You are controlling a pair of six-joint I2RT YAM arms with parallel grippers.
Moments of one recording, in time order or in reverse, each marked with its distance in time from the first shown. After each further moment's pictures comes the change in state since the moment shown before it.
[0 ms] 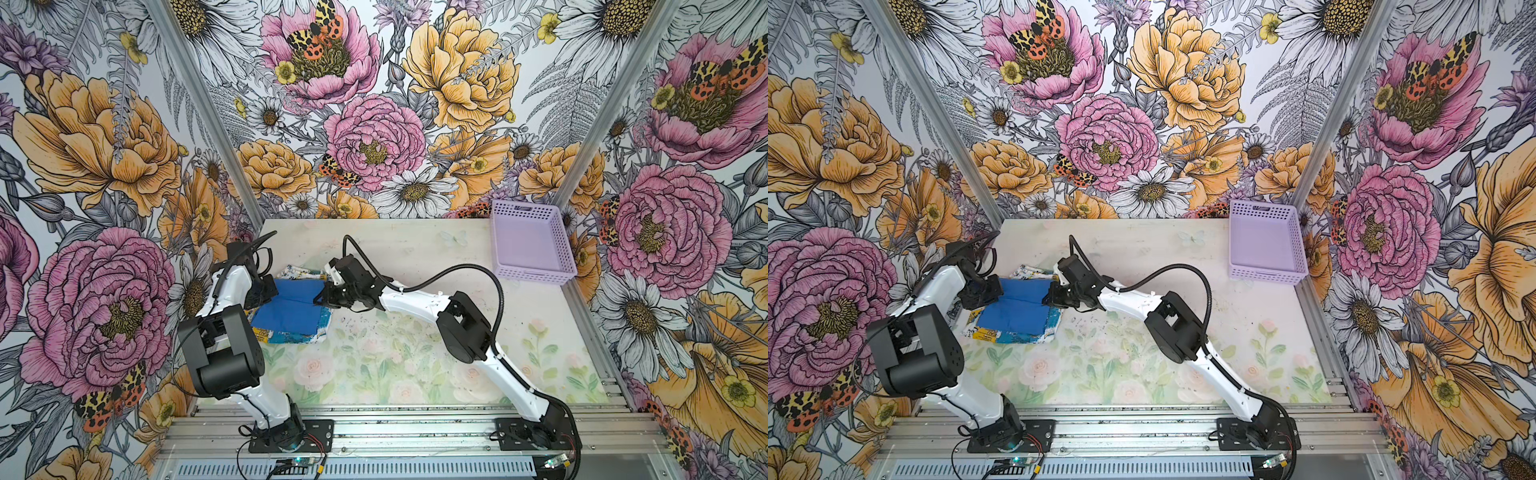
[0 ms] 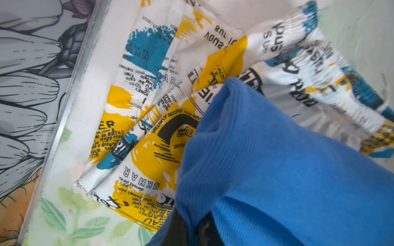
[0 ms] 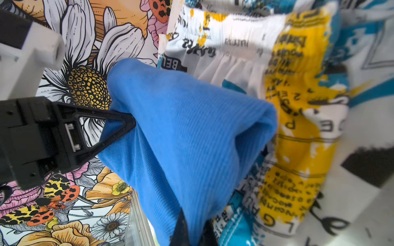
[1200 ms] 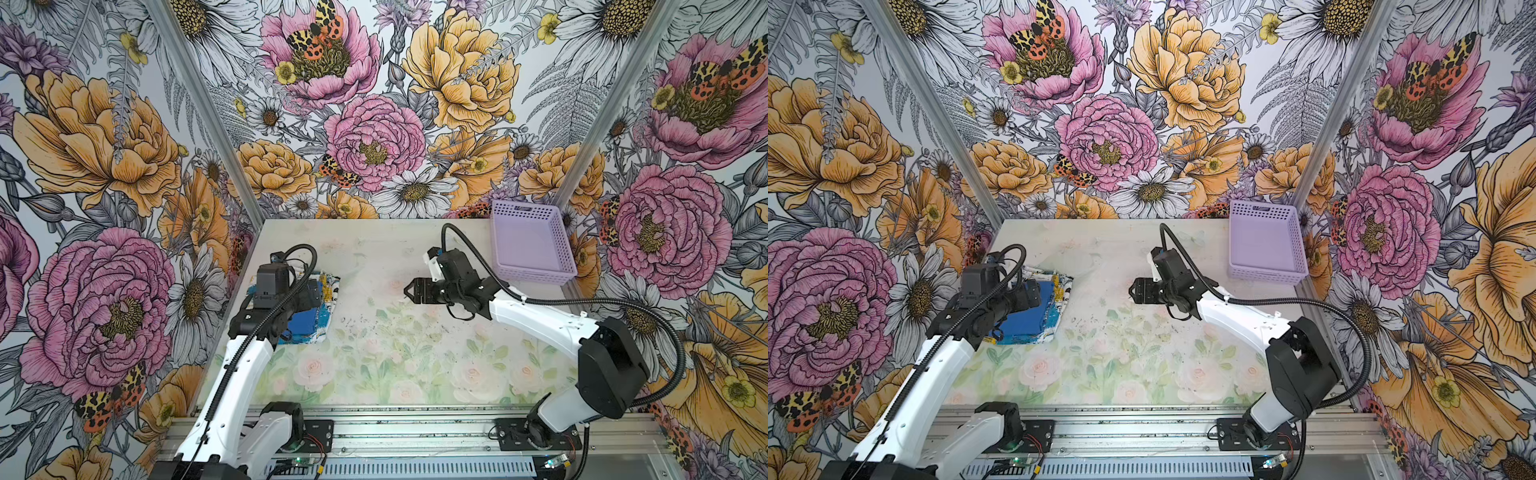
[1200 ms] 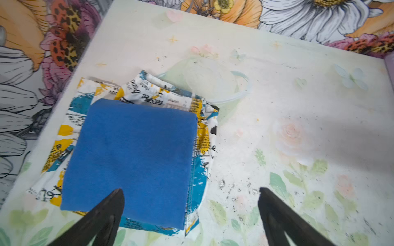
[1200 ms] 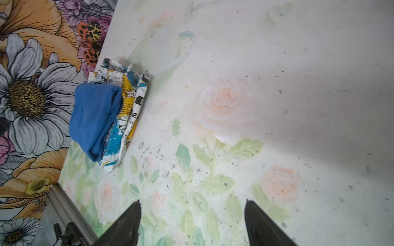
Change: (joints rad) left arm -0.491 -0.729 -0.391 0.225 -0.070 -0.133; right arm -0.303 -1.081 -1.135 -0.130 0.306 -0.412
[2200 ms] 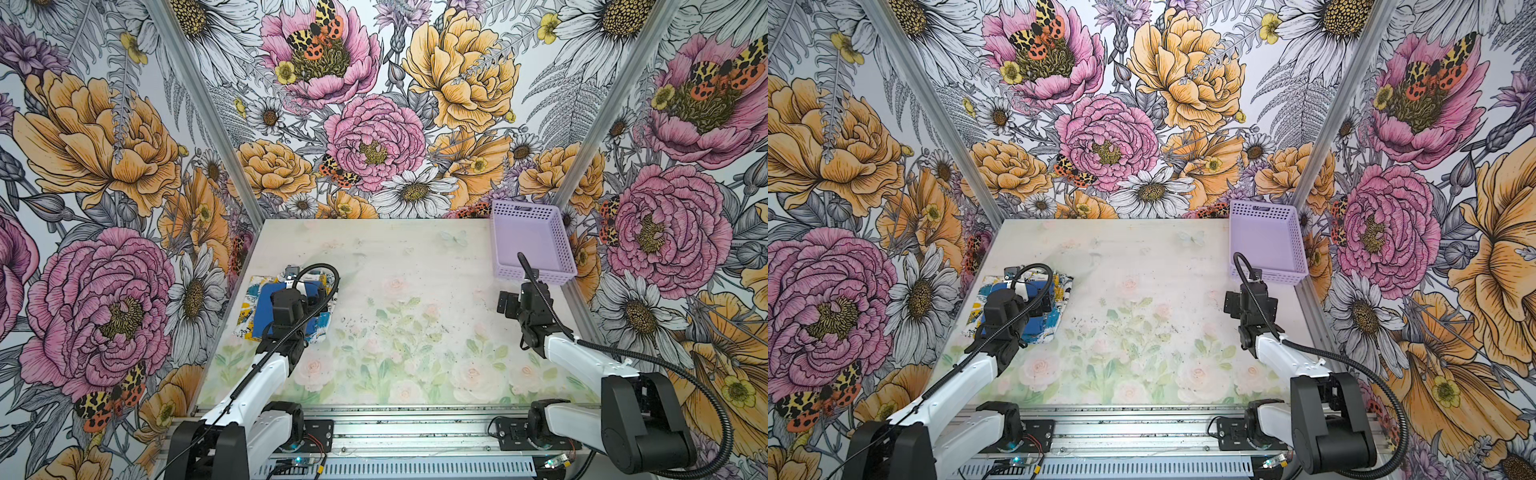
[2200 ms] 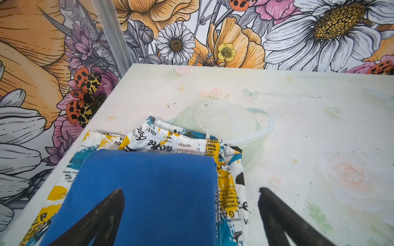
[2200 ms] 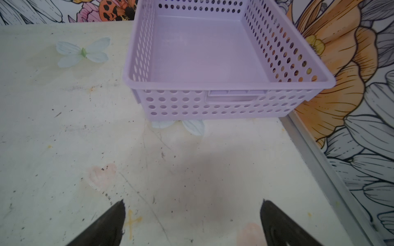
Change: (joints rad) left arm 0.040 0.114 -0.449 0.904 -0.109 0.186; right arm -0.570 -0.264 -0.616 0.547 0.446 -0.398
